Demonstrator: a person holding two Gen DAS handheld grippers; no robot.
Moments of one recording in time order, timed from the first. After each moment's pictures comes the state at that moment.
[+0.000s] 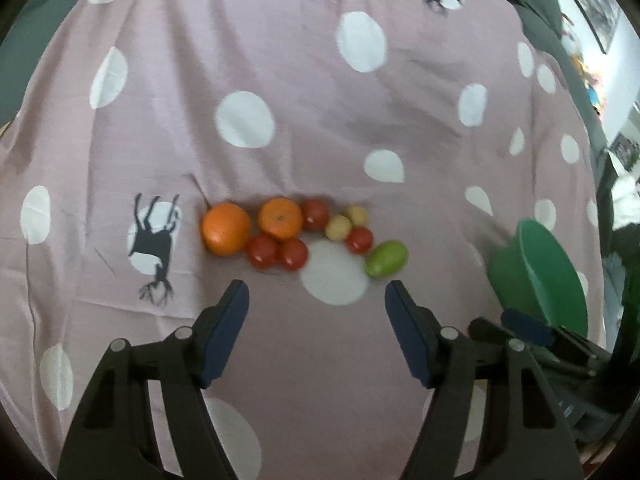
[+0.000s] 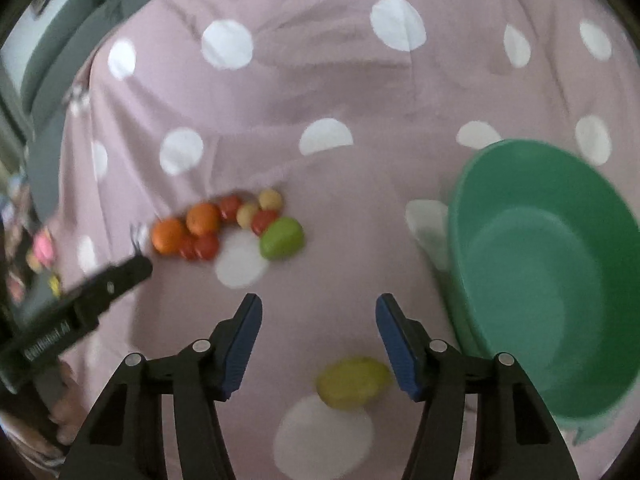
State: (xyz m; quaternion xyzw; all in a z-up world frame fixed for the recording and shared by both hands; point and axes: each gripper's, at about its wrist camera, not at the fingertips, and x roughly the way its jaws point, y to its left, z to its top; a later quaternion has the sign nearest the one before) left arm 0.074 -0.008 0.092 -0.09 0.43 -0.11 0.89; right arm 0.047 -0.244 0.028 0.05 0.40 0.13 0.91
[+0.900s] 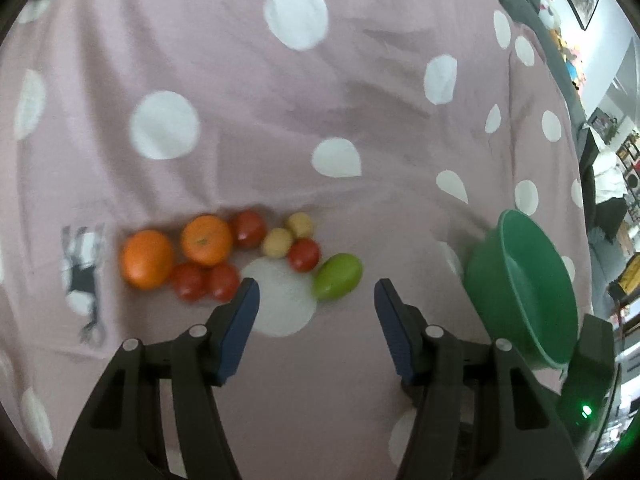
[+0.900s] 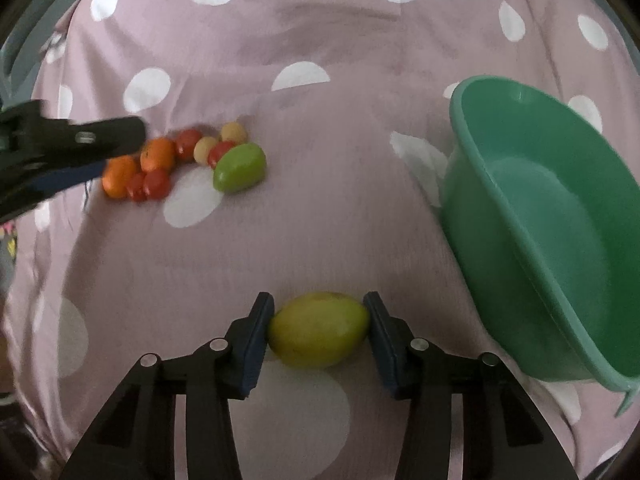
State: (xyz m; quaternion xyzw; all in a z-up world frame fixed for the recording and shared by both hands) left arm 0.133 -0.054 0.079 -0.07 0.46 -0.18 0.87; right arm 0.060 -0.243 -0.016 0.03 0.43 0.09 0.90
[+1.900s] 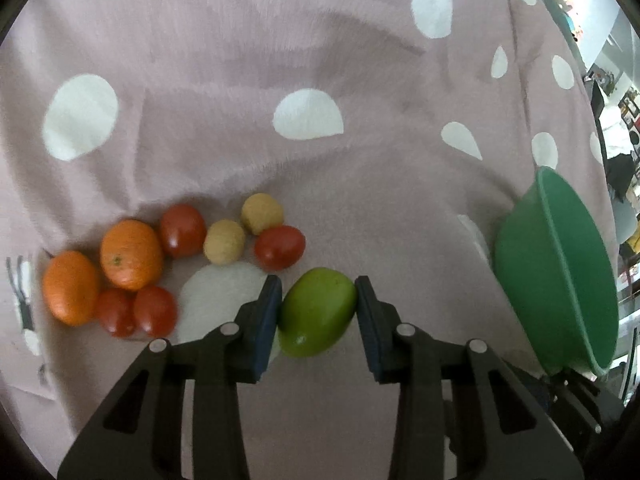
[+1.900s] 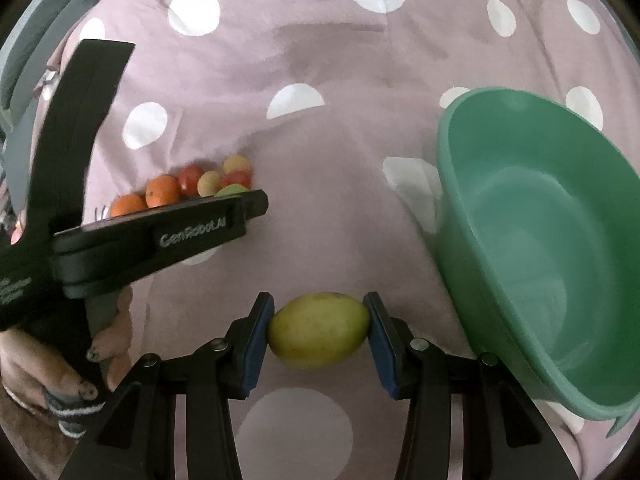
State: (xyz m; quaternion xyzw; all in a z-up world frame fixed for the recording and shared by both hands) left arm 0.158 -0.092 0.045 -0.01 0.49 -0.20 0.85; right arm 0.059 -0.249 0.003 0.06 0.41 0.10 0.90
